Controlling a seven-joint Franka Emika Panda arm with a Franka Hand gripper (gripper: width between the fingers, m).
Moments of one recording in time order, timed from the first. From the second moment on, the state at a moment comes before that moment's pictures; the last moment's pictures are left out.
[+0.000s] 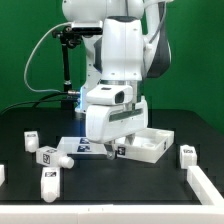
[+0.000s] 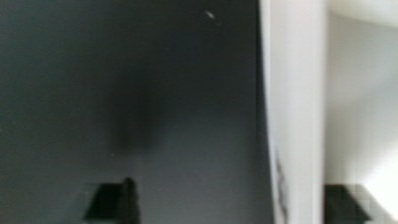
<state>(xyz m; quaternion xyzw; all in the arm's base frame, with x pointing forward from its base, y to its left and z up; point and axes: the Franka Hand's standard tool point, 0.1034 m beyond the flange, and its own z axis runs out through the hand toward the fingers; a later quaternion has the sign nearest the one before) 0.412 0.020 0.007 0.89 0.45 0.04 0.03</state>
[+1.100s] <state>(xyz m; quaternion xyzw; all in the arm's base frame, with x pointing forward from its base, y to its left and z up) 0.439 0.017 0.076 0.95 0.30 0.03 0.01</state>
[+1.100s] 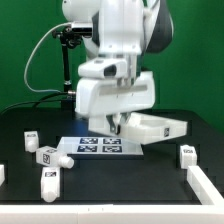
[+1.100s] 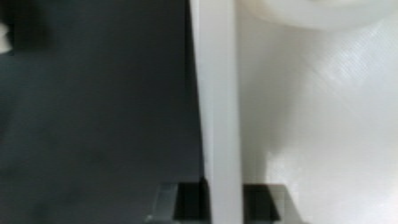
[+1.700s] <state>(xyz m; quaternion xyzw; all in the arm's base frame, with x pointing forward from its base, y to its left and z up) 0.460 -0.003 0.069 0.96 0.29 0.01 0.01</state>
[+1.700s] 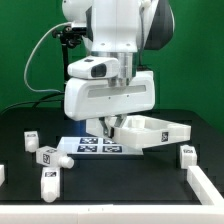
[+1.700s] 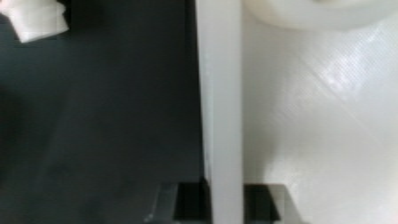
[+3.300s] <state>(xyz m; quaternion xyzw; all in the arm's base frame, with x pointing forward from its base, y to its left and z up) 0.541 -0.026 0.032 1.00 0.01 -0.09 0.02</state>
